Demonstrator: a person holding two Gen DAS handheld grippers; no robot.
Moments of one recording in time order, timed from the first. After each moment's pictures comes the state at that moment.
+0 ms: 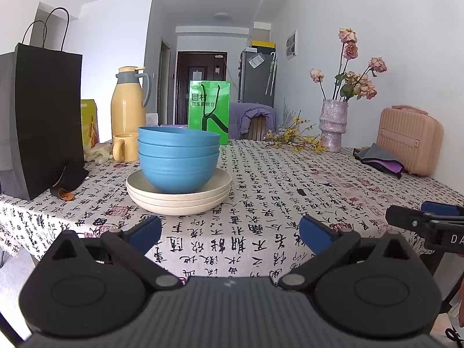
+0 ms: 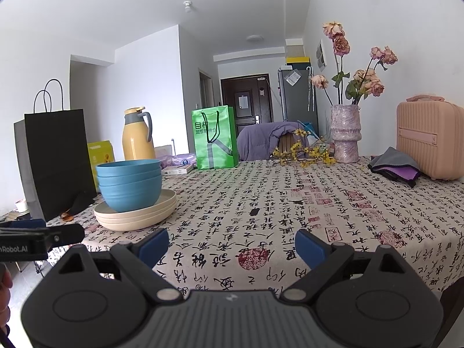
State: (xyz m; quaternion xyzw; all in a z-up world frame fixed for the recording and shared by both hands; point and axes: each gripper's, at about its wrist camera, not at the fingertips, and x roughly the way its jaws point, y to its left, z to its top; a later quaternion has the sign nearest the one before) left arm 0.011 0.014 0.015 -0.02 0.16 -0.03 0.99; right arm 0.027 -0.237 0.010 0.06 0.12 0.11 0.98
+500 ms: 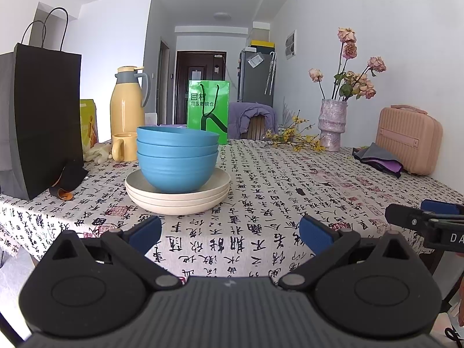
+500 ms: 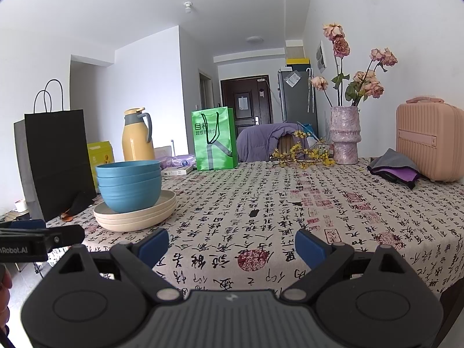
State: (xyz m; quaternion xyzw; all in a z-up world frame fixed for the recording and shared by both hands) left arm 0.012 0.013 0.014 -0.02 0.16 -0.03 0.99; right arm 0.026 -0.236 0.010 0.05 0.12 0.11 0.98
